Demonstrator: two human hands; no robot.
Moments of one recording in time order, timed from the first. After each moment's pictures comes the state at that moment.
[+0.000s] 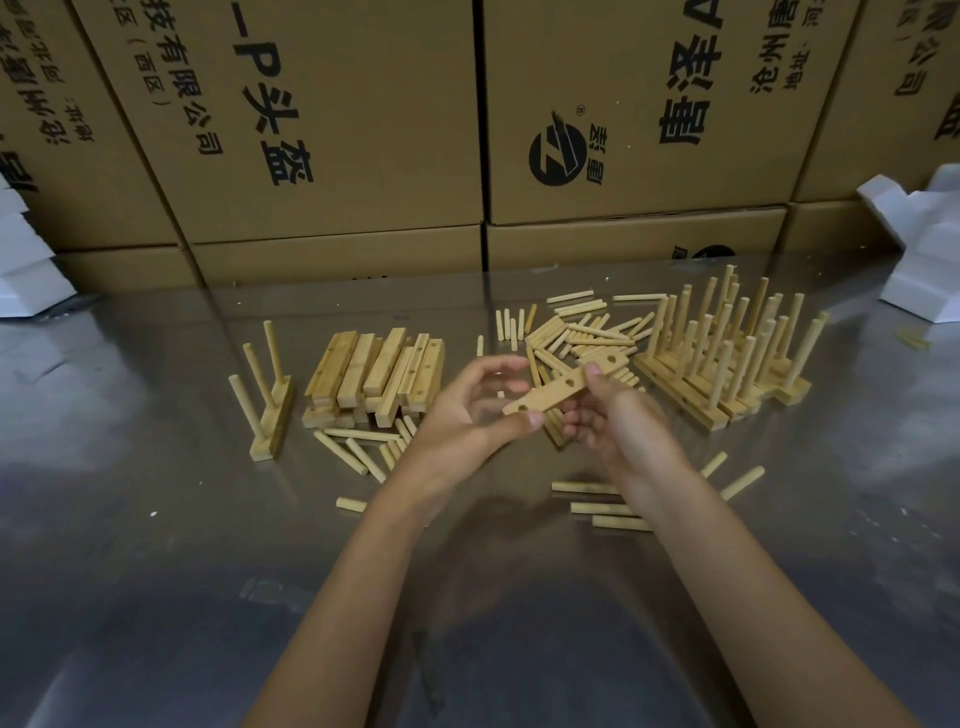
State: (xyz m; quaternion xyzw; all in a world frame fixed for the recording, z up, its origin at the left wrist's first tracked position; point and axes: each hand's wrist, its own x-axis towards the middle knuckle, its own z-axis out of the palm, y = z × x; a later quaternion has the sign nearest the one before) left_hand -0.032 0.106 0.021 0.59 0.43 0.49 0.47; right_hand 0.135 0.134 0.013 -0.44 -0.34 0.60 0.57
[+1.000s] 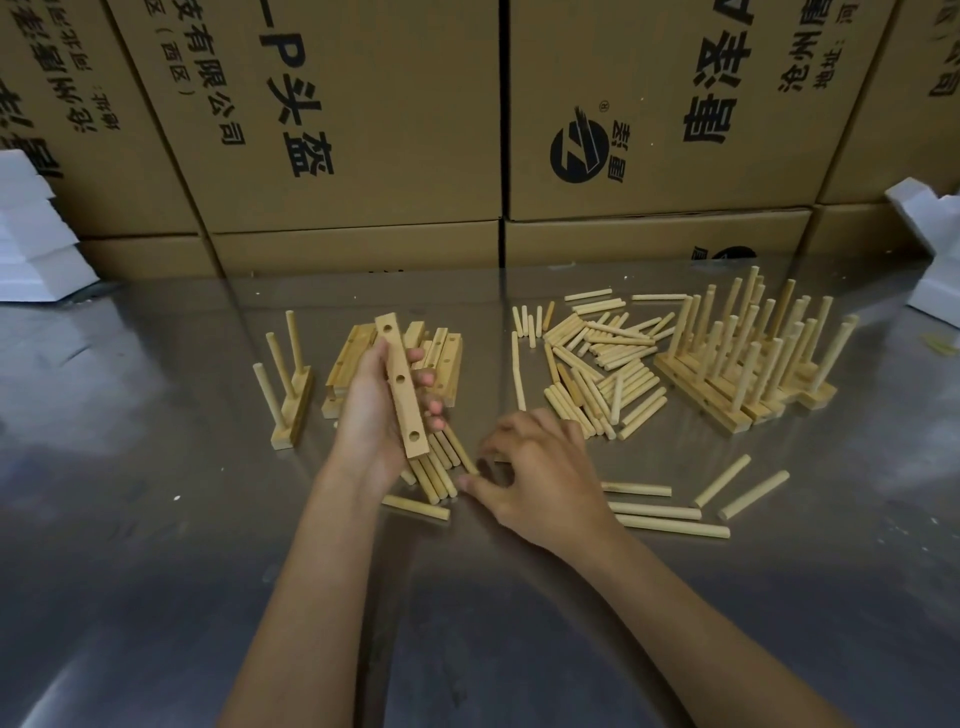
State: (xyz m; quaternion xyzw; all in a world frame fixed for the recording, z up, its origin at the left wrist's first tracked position) left_hand -0.097 0.118 0.024 0.30 0.41 0.63 0.58; right_hand 0.073 0.113 -0.030 -0.48 -0.83 0.03 0.27
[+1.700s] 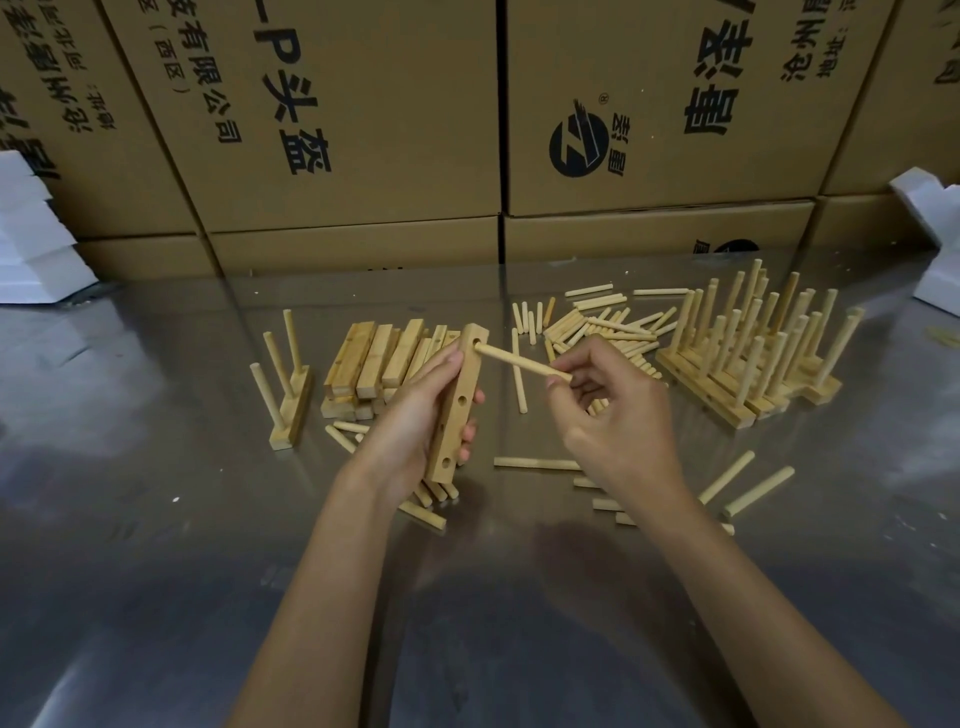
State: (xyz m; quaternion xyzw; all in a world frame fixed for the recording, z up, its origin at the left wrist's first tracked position) left_hand -0.082 0.121 0.013 0.45 0.43 0.52 0.59; right_hand 0.108 0.110 0.018 -0.43 -0.67 0.19 0.57
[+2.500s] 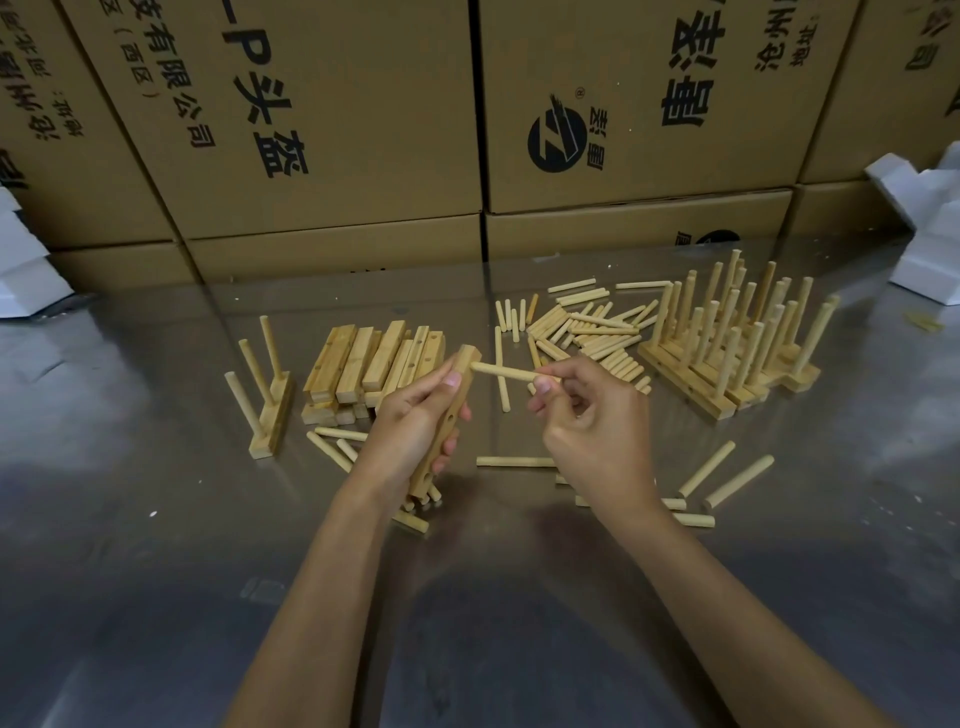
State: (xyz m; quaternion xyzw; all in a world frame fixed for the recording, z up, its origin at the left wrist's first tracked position) left_hand -0.073 0.119 0.002 0.50 0.49 0.51 0.49; right_hand 0.107 0.114 0.002 -0.47 -0.62 0.21 0.59
